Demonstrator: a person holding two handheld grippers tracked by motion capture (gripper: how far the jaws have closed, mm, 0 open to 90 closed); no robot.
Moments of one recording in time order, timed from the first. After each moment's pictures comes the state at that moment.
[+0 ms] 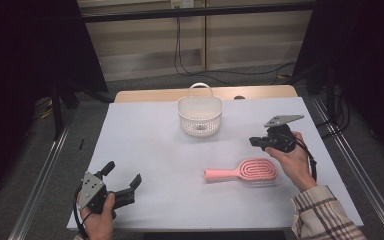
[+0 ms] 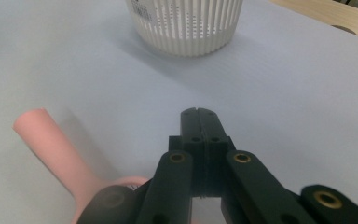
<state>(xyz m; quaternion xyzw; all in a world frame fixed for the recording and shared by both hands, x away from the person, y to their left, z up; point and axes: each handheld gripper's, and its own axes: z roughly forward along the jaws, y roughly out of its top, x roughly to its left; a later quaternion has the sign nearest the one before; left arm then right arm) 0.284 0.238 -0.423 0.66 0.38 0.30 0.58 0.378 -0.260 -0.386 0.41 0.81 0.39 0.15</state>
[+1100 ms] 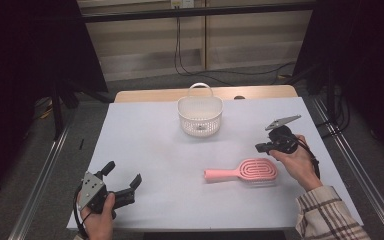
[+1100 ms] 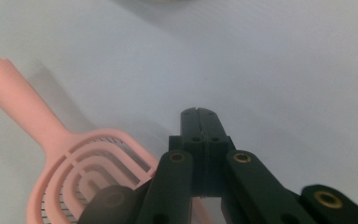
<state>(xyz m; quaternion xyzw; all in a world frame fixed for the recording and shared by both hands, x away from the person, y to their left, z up) 0.284 0.238 -0.423 0.66 0.38 0.30 0.58 0.384 -0.274 -0.401 0.43 0.84 0.32 0.12</state>
